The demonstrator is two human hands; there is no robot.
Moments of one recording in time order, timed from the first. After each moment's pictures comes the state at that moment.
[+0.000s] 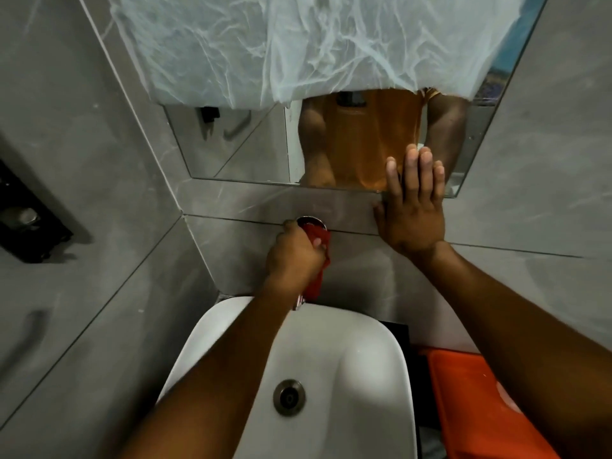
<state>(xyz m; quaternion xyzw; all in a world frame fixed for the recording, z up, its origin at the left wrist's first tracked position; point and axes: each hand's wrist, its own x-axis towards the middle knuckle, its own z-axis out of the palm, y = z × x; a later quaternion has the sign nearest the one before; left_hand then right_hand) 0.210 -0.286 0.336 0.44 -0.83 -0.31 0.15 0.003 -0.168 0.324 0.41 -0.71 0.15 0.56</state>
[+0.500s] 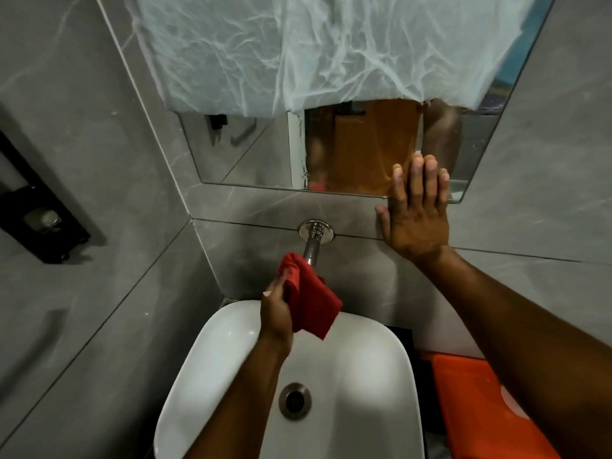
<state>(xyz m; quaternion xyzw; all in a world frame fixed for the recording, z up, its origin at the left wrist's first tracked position) 0.279 -0.266 0.267 0.33 -0.44 -0.78 0.28 0.004 -0.167 0.323 0.40 -0.71 0.14 0.56</state>
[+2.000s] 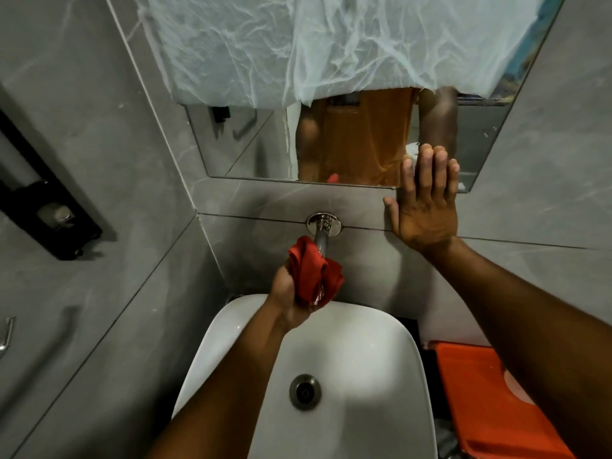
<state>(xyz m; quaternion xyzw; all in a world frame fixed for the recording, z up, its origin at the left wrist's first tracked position) 0.269 -0.298 0.278 0.32 -0.36 -0.87 0.11 0.008 -0.167 0.322 0.40 -0.72 0.13 0.55</state>
